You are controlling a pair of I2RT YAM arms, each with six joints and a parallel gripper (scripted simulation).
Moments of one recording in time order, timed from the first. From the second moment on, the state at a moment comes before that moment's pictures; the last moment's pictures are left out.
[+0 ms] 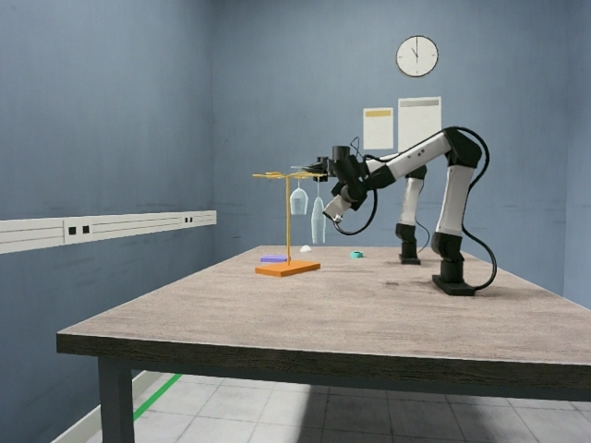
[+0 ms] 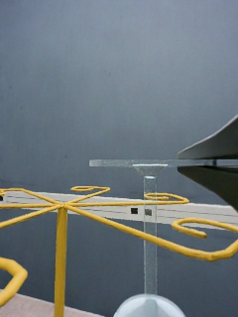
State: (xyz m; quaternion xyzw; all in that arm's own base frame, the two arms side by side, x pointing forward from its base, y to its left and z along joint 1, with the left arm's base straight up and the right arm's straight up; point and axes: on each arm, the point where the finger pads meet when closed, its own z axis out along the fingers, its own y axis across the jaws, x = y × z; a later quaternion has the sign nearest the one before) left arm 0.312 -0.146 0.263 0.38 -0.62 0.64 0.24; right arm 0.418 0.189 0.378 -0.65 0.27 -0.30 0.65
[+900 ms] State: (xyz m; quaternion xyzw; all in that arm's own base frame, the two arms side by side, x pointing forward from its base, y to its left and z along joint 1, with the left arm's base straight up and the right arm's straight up) left arm 0.312 -0.146 0.263 0.38 -0.62 0.64 0.24; right arm 0.412 0.181 0.372 -0.65 0.27 -0.29 0.65
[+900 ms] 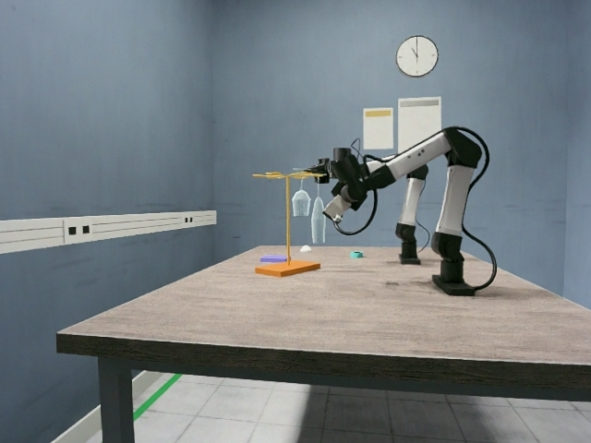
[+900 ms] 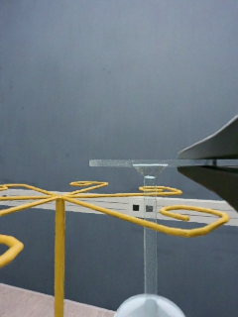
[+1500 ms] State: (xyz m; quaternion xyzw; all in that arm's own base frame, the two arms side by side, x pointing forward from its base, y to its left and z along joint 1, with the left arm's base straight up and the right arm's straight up) left arm 0.312 -0.146 0.263 0.38 -0.62 0.64 0.24; right arm 0.409 0.177 0.367 -0.65 0.27 -0.28 0.65
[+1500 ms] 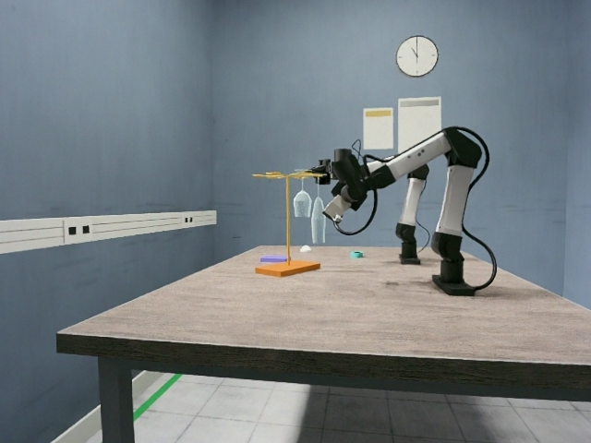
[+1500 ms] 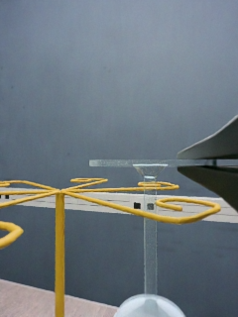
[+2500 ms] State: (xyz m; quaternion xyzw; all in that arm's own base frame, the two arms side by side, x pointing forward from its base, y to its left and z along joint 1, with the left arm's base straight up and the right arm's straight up) left arm 0.312 -0.146 0.263 0.38 -0.62 0.64 0.24; right arm 0.406 0.169 0.360 -0.65 0.27 -0.28 0.65
